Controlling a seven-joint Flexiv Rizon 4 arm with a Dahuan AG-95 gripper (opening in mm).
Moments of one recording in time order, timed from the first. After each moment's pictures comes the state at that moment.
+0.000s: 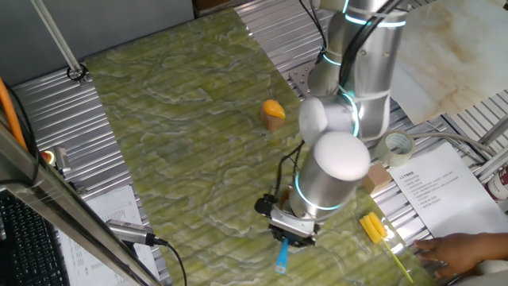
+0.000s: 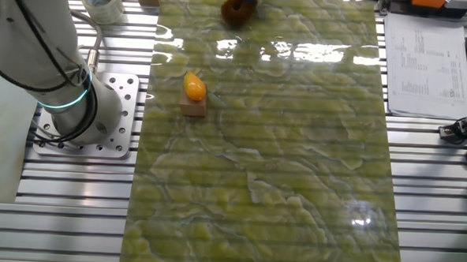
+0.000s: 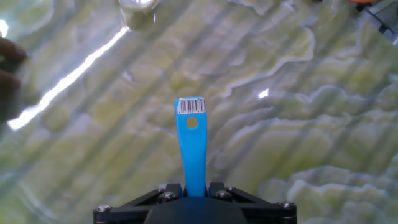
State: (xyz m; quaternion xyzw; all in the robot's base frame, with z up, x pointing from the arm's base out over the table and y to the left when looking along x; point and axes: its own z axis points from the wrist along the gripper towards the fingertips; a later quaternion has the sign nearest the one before) arm 0.432 0.416 0.041 -0.35 0.93 -0.03 0.08
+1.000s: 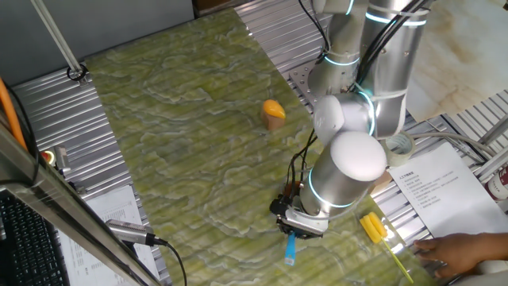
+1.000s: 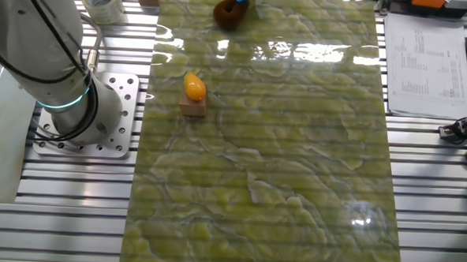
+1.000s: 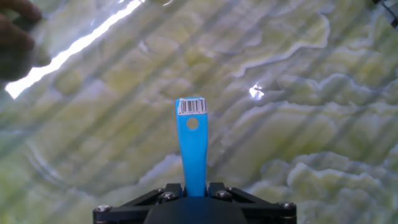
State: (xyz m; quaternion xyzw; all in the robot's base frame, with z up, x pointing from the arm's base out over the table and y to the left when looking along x) arm 0.414 0.394 0.046 -0.41 0.91 -0.06 0.07
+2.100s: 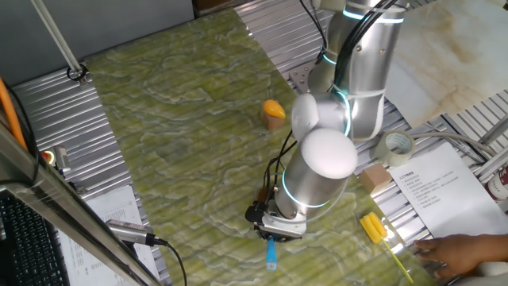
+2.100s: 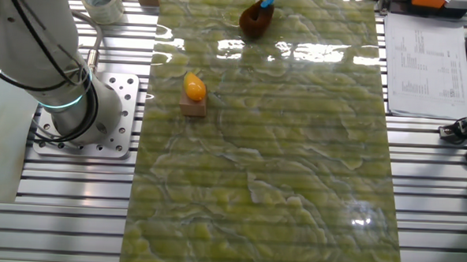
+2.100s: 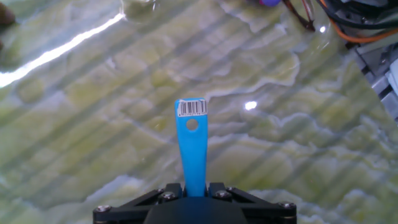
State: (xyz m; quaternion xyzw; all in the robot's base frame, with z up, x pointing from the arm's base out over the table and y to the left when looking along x) arm 0.472 0.391 0.056 -0.45 0.88 -0.05 0.09
